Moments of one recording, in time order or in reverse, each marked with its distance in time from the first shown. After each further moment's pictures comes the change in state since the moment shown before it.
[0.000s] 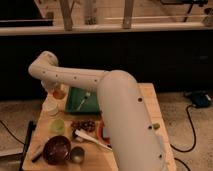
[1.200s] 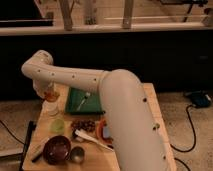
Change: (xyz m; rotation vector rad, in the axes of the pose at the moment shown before) arm -0.036 -0.043 -0.022 0.109 -0.067 -0.199
